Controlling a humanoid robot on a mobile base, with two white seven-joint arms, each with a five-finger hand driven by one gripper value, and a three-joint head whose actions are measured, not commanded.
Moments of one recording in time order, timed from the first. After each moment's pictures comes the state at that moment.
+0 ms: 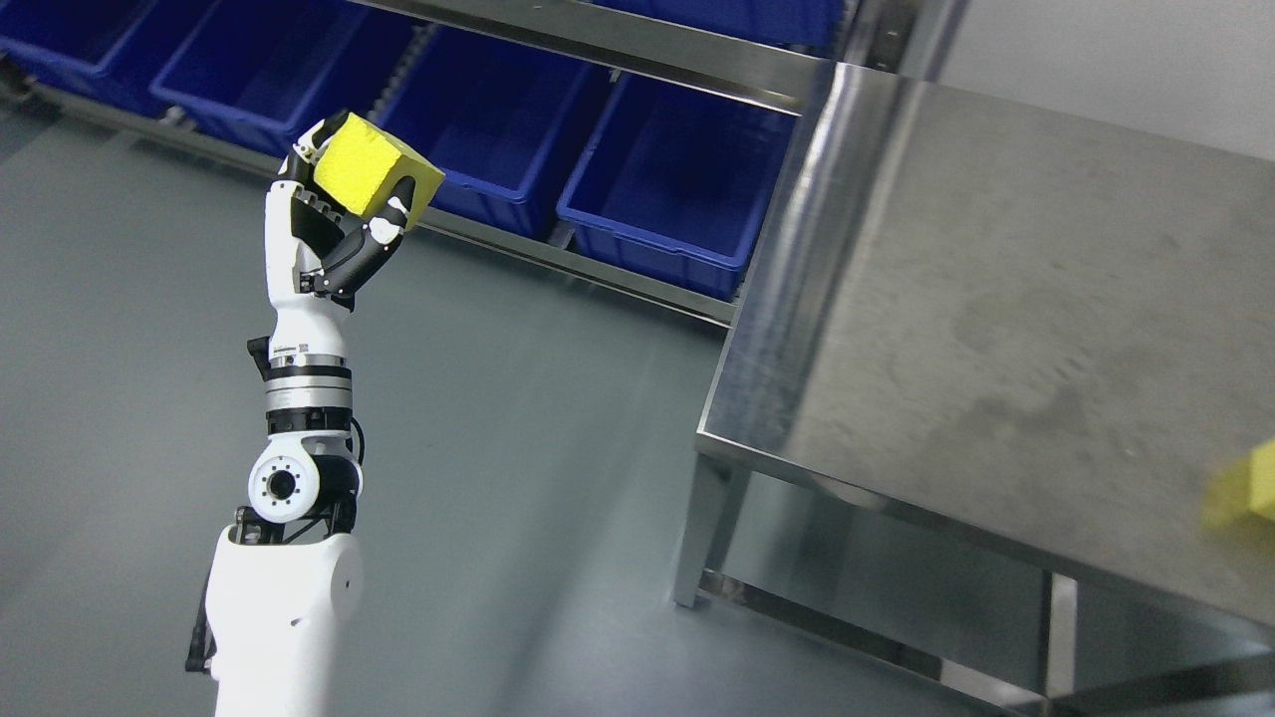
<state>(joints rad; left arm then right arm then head) -0.31 0.00 0.00 -1.50 0.18 -0.28 0.05 0.00 0.00 -0.09 0.00 0.00 -0.10 0.02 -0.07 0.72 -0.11</state>
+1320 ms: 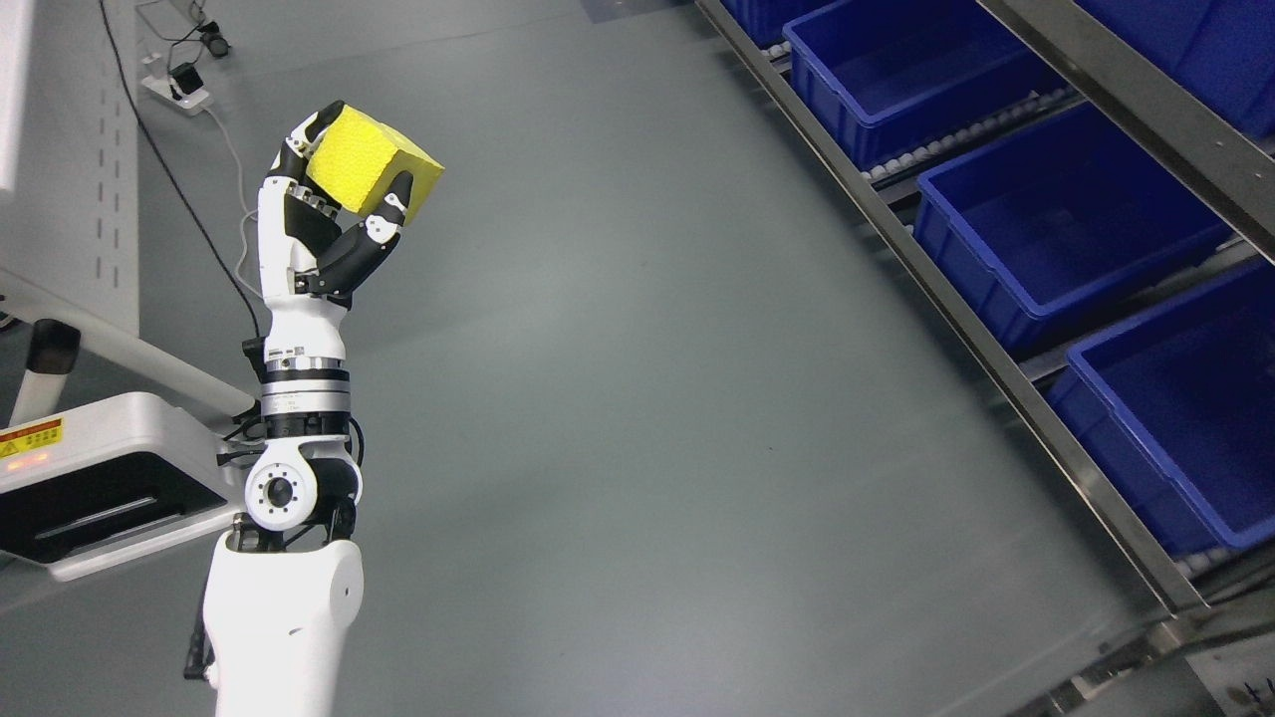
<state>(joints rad) -0.29 0.00 0.00 -1.55 0.18 -0.28 0.04 0.00 0.00 -0.09 0.00 0.00 -0.10 0.02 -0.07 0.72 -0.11</state>
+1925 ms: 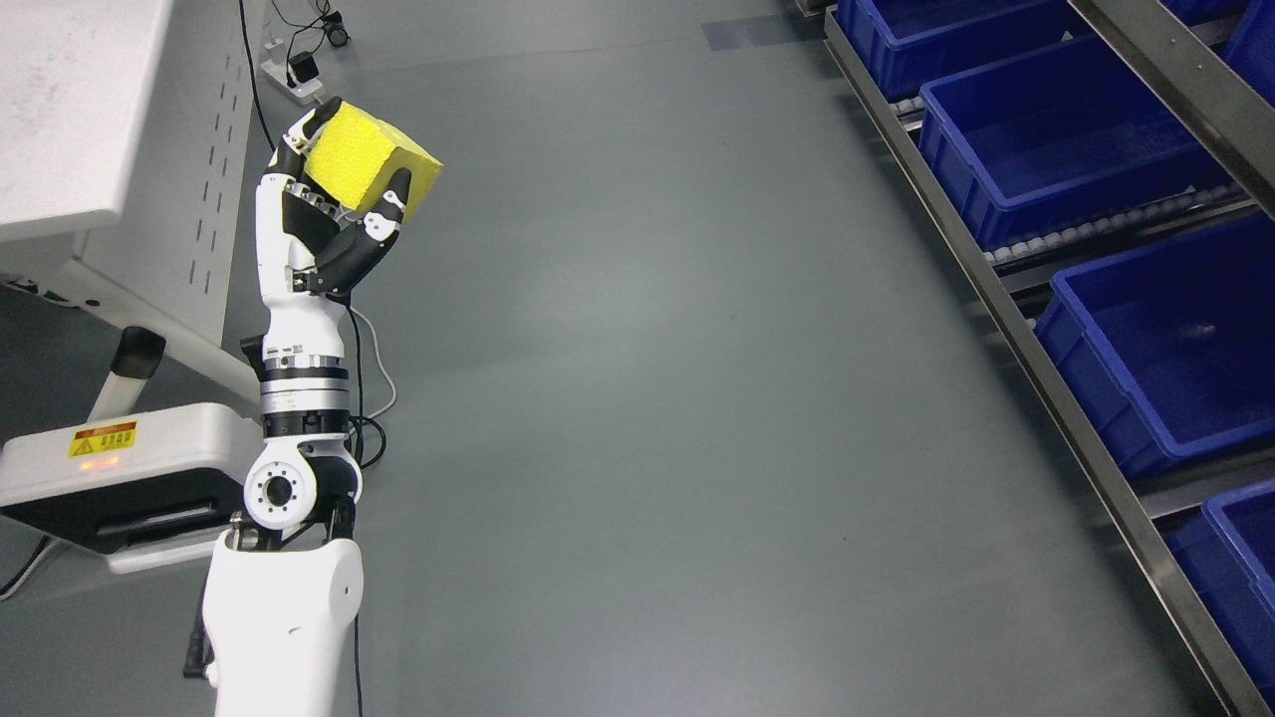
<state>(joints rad) -0.30 0.00 0.00 -1.55 0.18 -0.28 0.04 0.00 0.00 -0.09 0.00 0.00 -0.10 0.02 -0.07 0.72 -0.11</state>
